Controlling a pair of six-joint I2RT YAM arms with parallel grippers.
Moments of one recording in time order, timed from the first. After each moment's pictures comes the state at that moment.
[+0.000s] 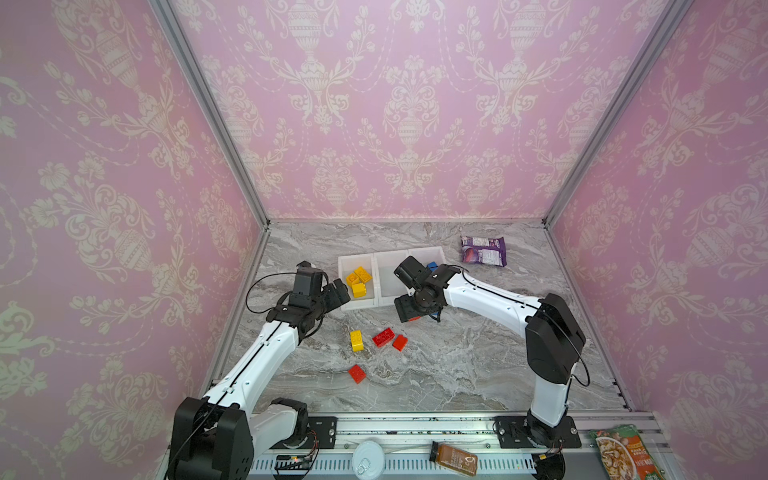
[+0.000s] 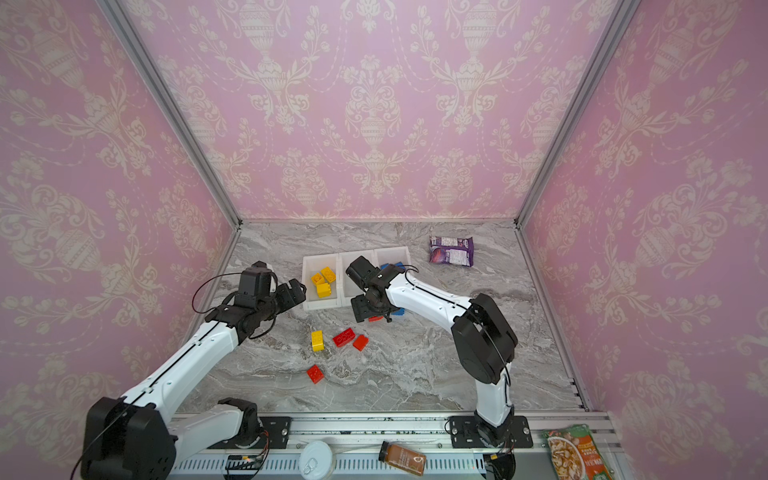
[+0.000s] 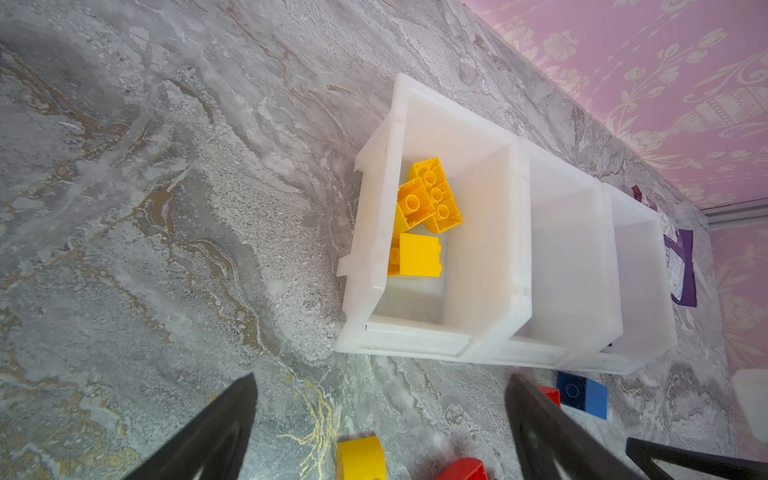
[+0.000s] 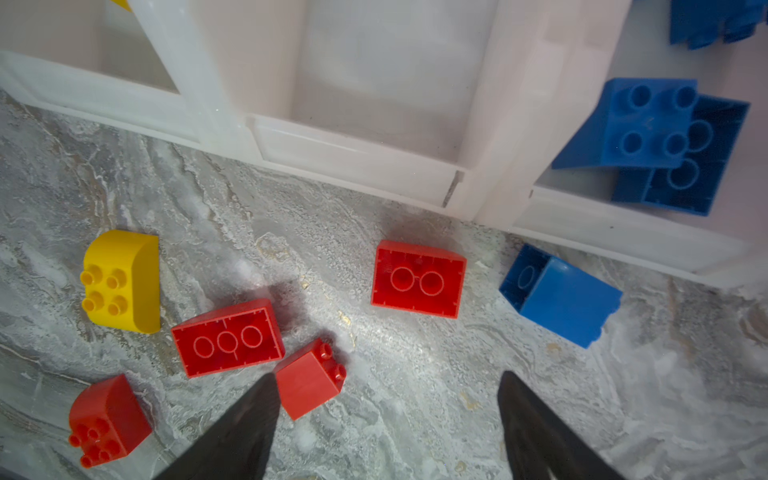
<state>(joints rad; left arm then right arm) -0.19 1.14 0.75 -0.39 0.02 -0.66 0.78 1.90 1.51 -0.87 0.07 0.45</state>
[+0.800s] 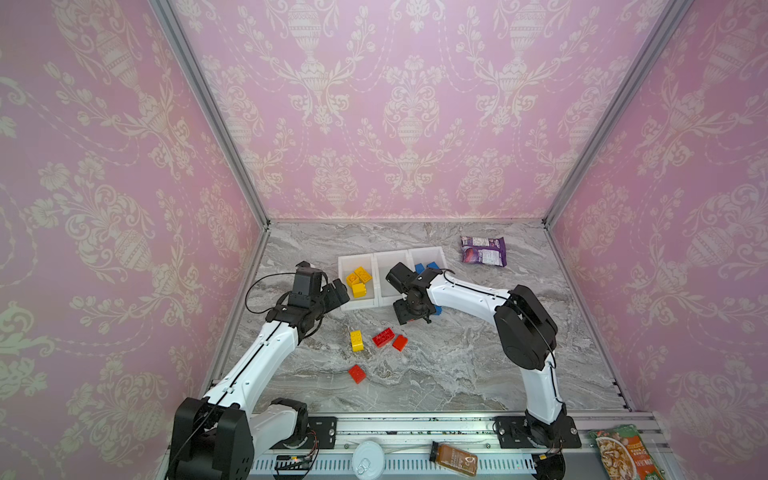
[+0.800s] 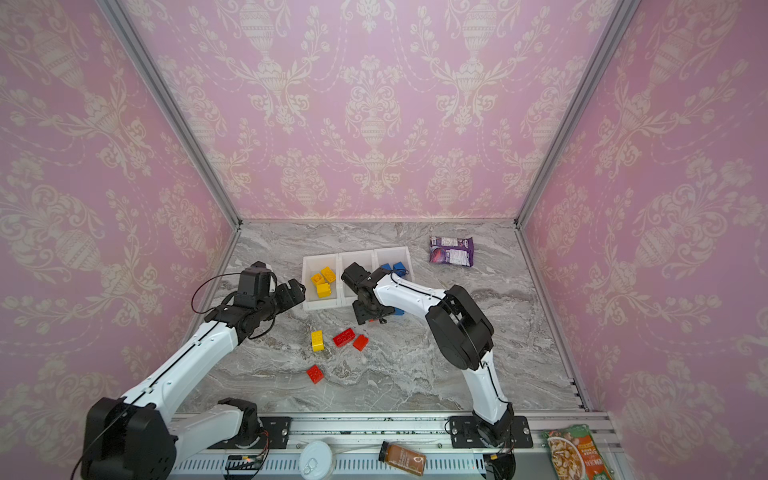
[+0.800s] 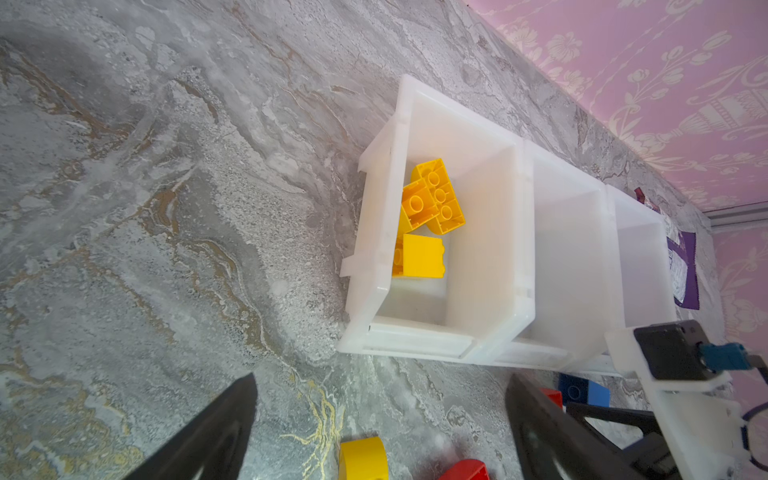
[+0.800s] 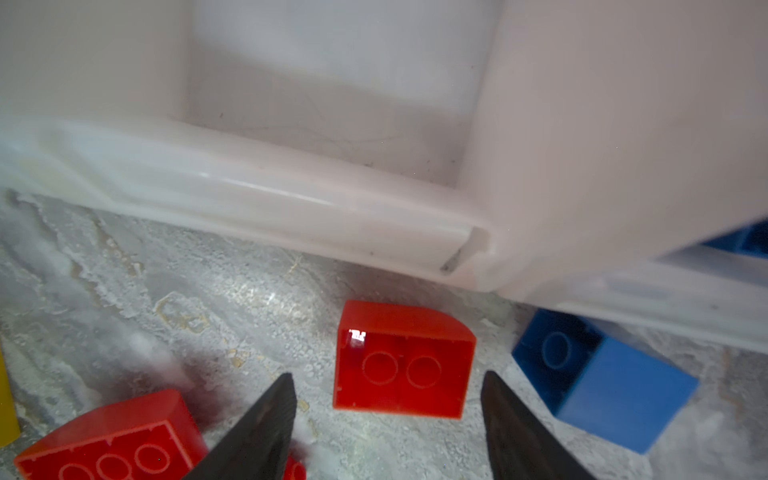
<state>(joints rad) -0.18 1.14 0.75 -0.39 0.02 -0.66 0.78 2.06 1.57 -0.85 0.13 0.45</state>
